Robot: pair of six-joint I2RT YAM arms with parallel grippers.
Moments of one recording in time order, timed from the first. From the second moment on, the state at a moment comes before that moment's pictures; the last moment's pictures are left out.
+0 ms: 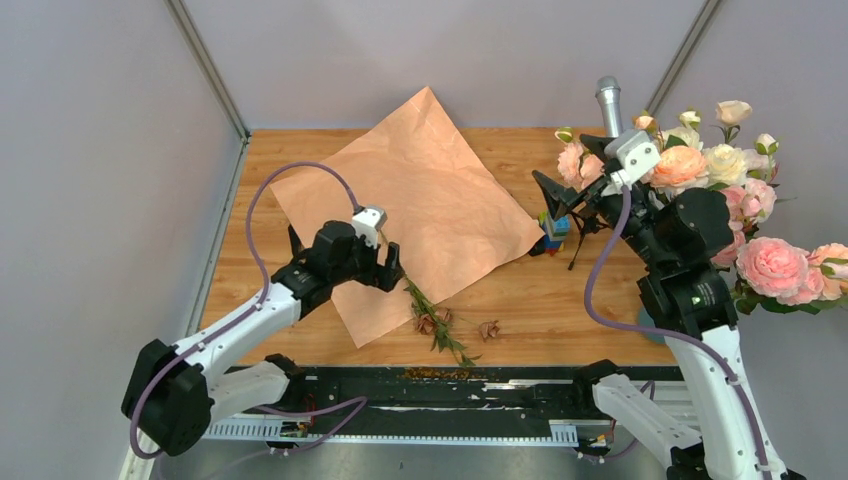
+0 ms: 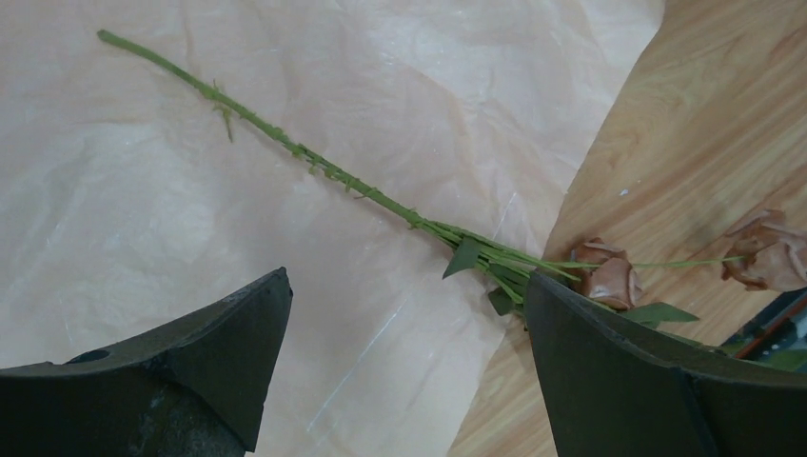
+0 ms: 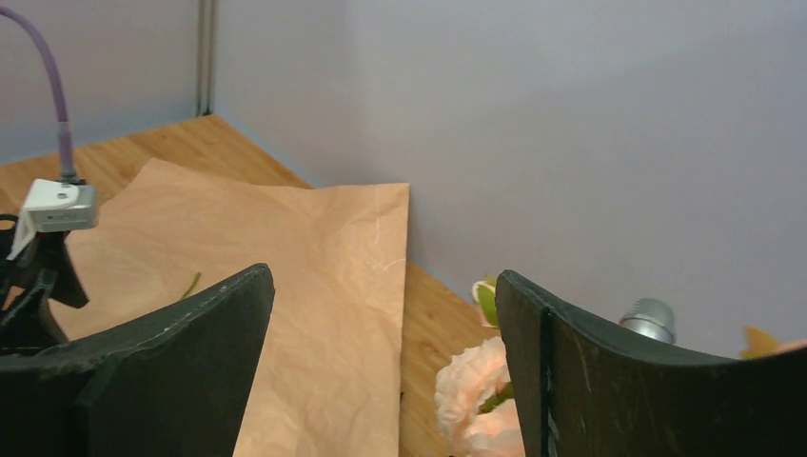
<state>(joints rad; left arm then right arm) -0.55 1.05 0.64 -0.18 0.14 -0.21 0.31 0.81 1.29 -0.27 -0.31 -0.30</state>
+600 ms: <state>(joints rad) -0.77 1.24 0.64 -0.11 -0.18 0.32 0.32 0.81 1.19 -0.15 -0.41 -0.22</state>
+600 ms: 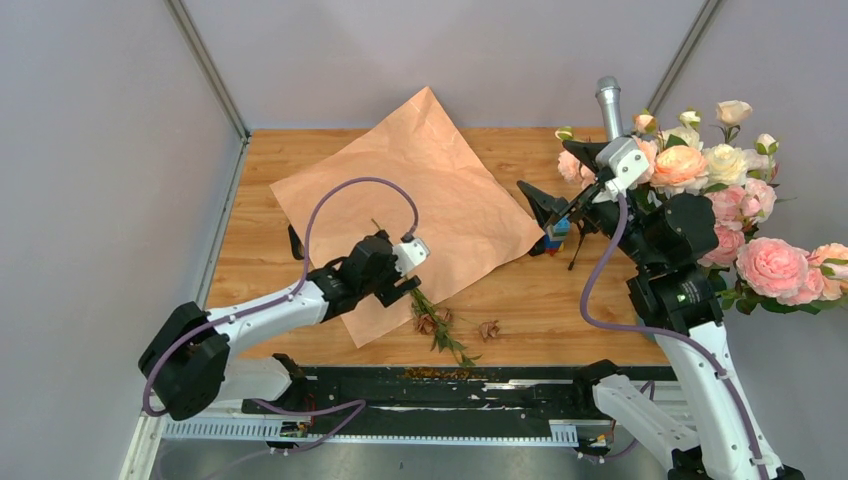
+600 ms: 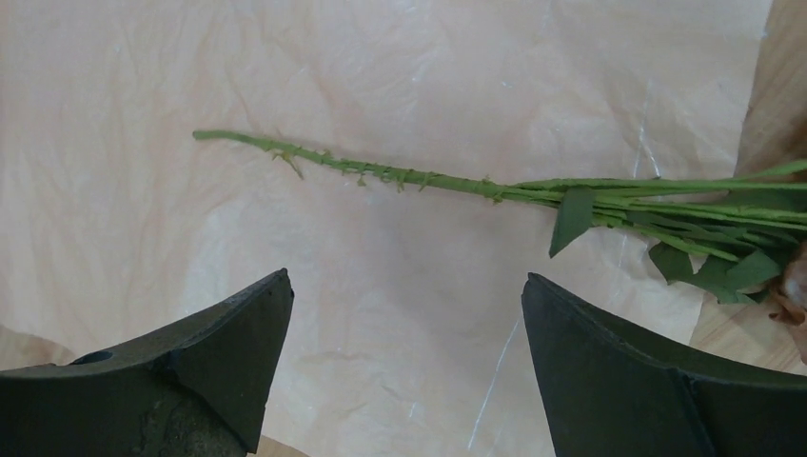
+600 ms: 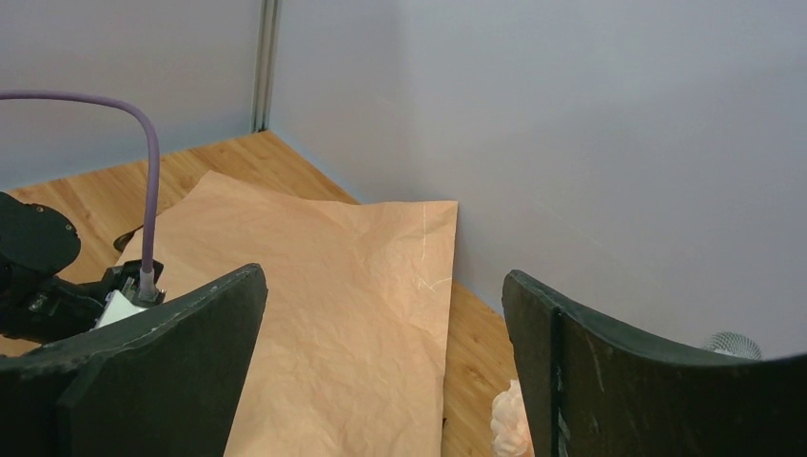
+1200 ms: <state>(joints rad) -0.84 1.44 0.66 -0.08 -0.11 0.75 0.32 0.77 1.11 -0.09 -0.41 -0.18</state>
